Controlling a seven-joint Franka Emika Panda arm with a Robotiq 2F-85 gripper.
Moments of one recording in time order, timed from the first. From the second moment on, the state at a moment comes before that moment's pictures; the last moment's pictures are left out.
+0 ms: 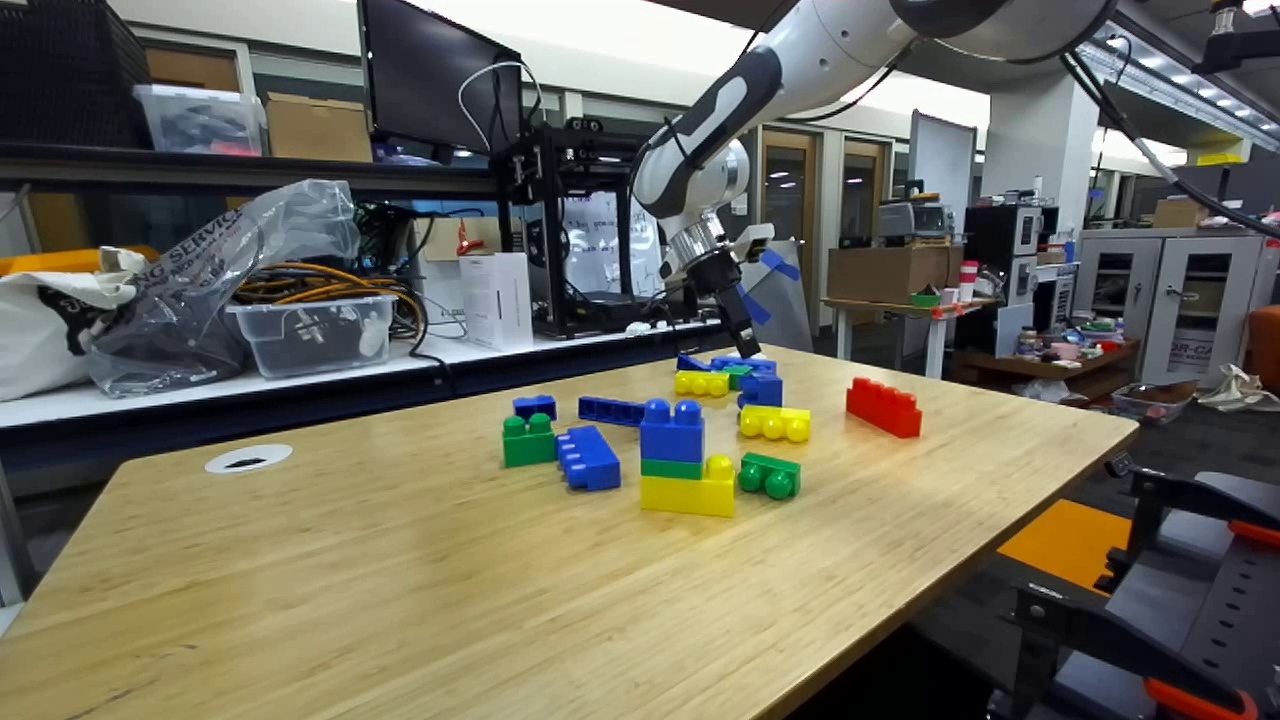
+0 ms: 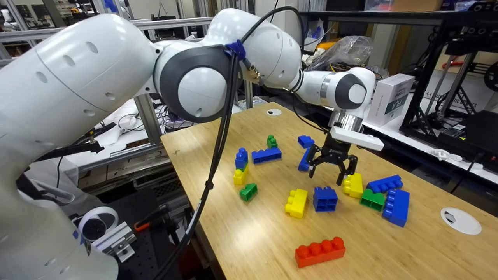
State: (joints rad) arm -0.09 1.11 0.02 -0.94 -0.20 1.60 -0.96
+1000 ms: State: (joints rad) arm -0.09 1.10 0.02 -0.98 -0.18 1.66 -0.95
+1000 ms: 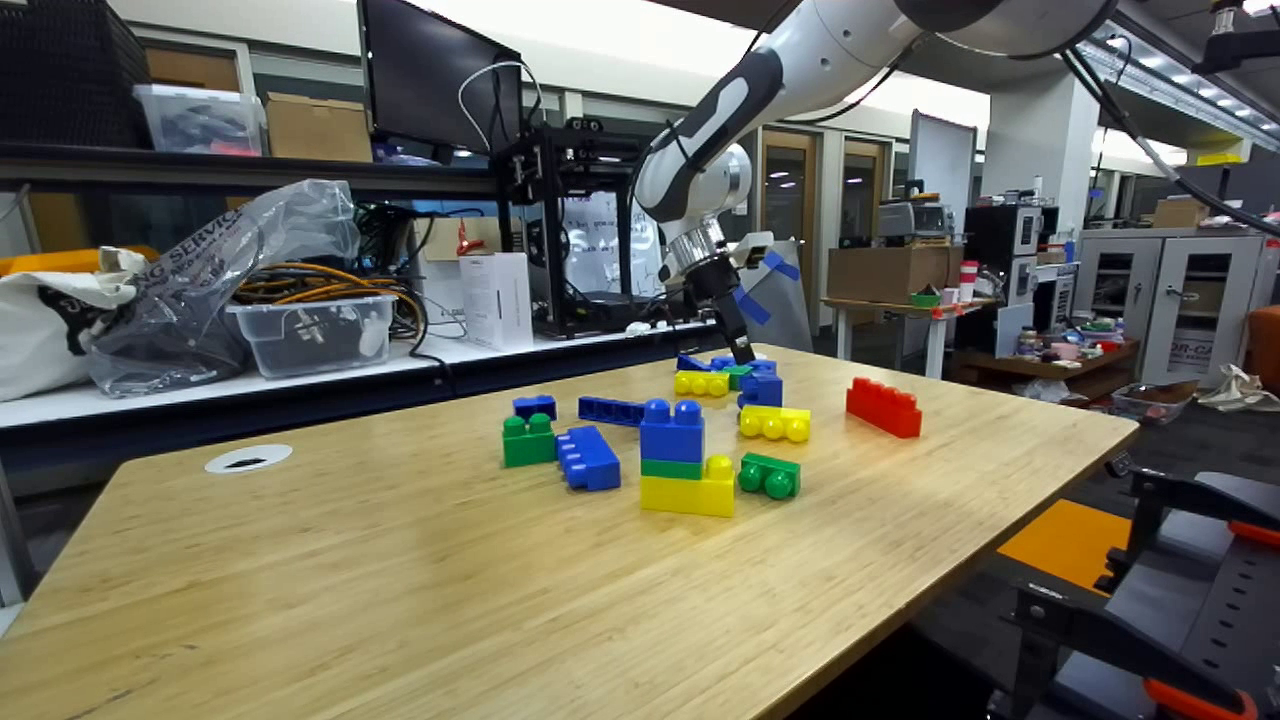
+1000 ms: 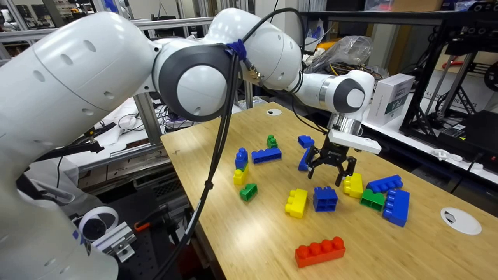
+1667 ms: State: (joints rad) arm -0.08 1.07 0.02 -1.01 -0.19 1.69 -0.95
